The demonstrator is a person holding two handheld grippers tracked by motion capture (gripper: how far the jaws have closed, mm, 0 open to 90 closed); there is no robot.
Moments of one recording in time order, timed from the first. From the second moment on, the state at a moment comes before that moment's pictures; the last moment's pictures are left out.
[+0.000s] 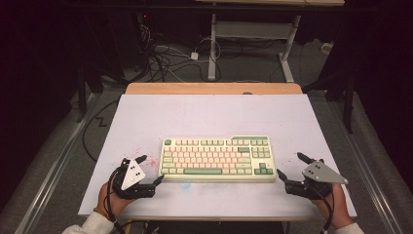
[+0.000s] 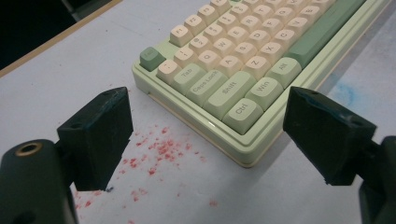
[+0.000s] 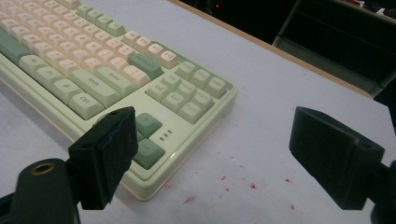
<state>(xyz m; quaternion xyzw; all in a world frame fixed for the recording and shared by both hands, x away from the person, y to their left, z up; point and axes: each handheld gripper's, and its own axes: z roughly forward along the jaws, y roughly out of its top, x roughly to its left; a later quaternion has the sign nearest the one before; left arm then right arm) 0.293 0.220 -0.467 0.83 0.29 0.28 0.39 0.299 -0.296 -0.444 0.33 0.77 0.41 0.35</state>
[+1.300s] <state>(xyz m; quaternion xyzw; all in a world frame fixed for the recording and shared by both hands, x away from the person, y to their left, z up) 0.315 0.189 -0.435 0.82 0.29 0.27 0.41 0.311 -0.267 -0.424 0.28 0.79 0.44 0.33</state>
